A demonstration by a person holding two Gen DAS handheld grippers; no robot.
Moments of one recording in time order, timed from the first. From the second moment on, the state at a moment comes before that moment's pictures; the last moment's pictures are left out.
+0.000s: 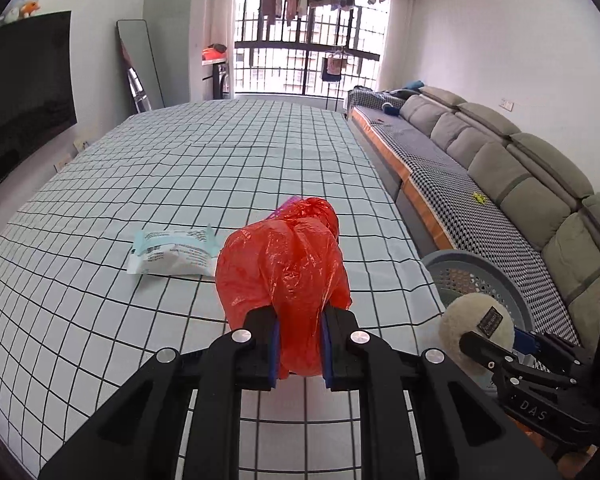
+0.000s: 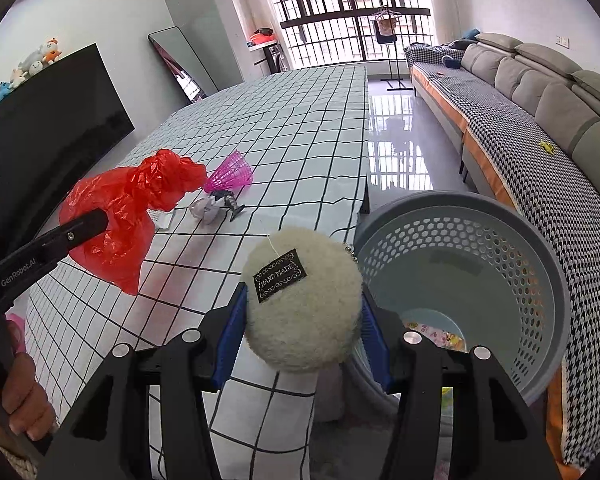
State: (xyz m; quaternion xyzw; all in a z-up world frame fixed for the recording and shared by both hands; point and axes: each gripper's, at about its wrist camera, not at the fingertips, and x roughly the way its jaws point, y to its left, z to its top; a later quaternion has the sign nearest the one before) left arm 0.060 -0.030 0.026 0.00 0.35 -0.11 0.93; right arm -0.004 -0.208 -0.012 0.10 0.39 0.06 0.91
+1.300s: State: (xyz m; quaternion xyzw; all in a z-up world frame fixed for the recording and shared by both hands) left arm 0.064 -0.219 -0.040 0.10 0.42 -0.25 0.86; right arm -0.023 -0.362 -0.063 0.17 0.42 -0.06 0.89
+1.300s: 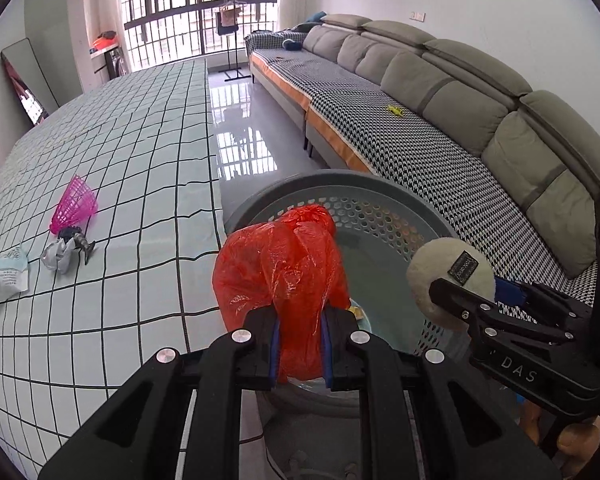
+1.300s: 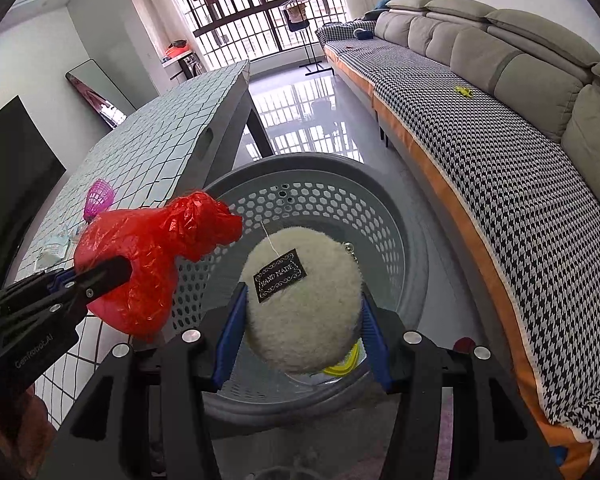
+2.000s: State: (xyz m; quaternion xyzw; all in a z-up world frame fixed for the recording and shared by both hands) left arm 0.073 -0.237 -0.053 0.11 0.44 -0.25 0.86; right arm -0.011 -0.371 -0.079 0.18 0.43 -0.06 0.88
